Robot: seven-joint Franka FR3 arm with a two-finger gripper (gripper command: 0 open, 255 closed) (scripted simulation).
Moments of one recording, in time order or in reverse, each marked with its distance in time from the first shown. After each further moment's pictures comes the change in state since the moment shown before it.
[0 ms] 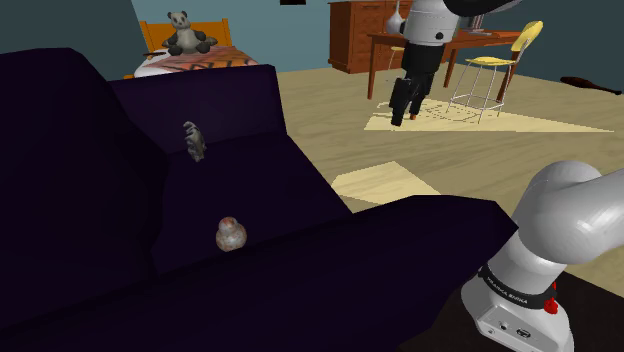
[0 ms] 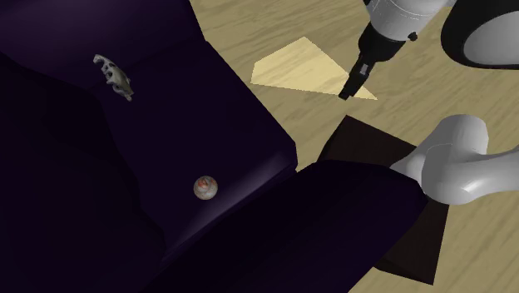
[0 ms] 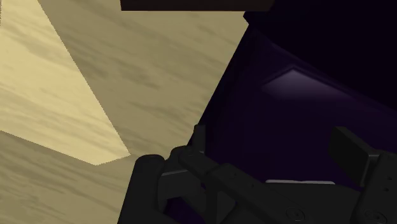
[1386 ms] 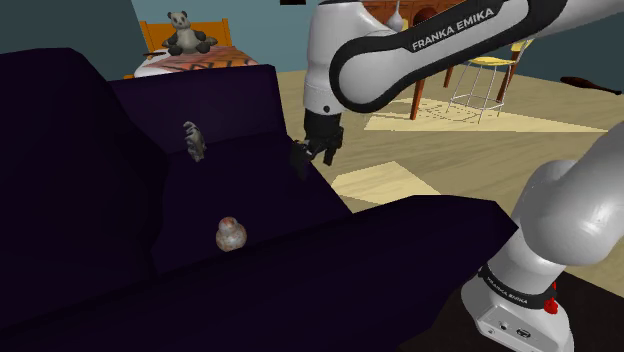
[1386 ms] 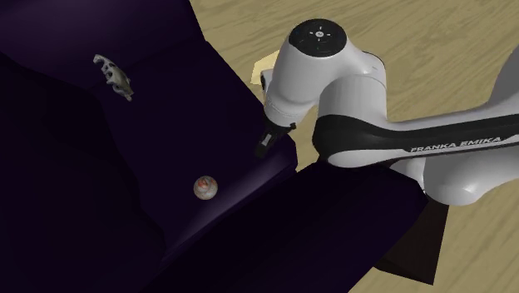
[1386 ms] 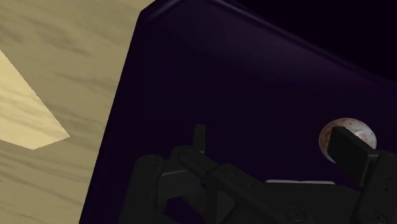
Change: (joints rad) arm 0.081 0.459 0.316 0.059 0.101 0.484 0.345
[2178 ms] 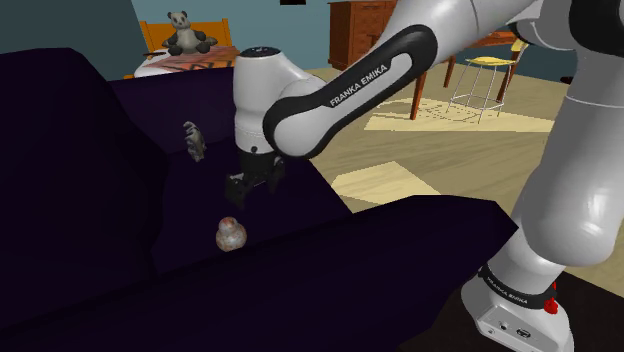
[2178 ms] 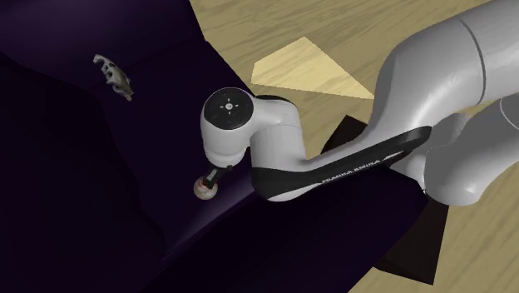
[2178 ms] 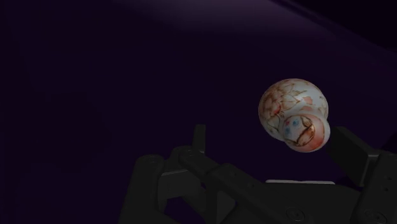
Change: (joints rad) arm 0.029 0.455 0.140 0.294 -0.239 0.174 0.317
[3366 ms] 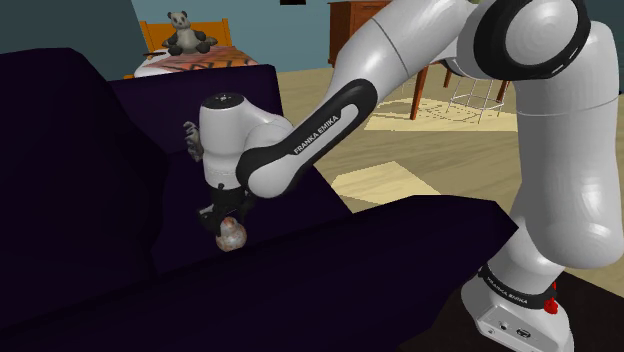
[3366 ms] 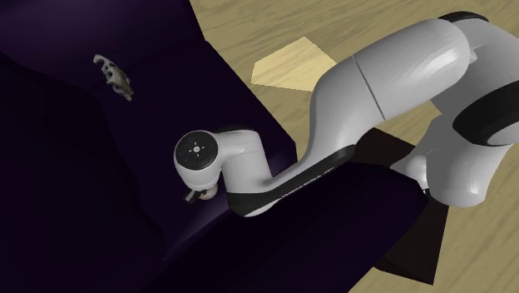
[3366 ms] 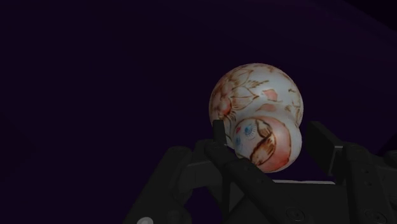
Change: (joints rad) arm 0.114 0.298 -0.040 0.199 -0.209 0.084 0.192
